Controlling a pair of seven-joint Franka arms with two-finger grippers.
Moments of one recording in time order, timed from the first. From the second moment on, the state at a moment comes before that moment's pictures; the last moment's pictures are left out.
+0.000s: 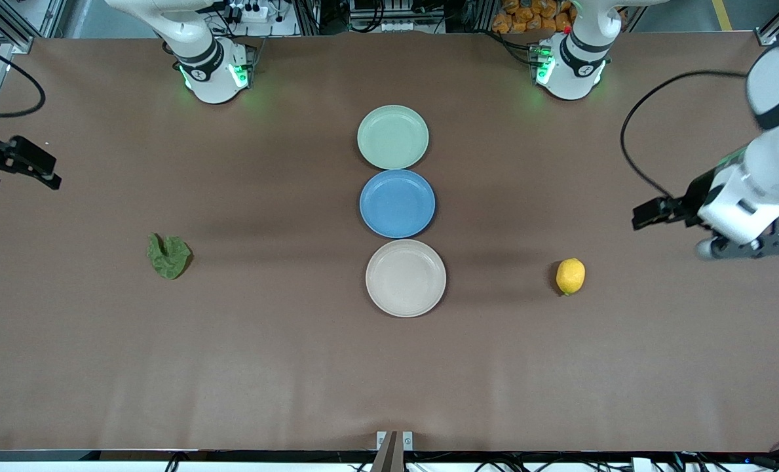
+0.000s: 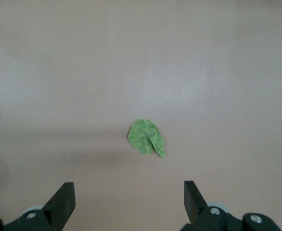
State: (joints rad) left arm -0.03 0.22 -0.08 -1.58 -0.04 1.74 -0.17; right arm 0.04 -0.01 -0.09 -1.62 -0.02 1.69 -0.05
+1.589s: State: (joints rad) left arm -0.05 0.63 -0.09 -1.74 0.03 2.25 -0.13; right arm -0.06 0.35 -0.04 -2.25 -0.02 2.70 -0.06
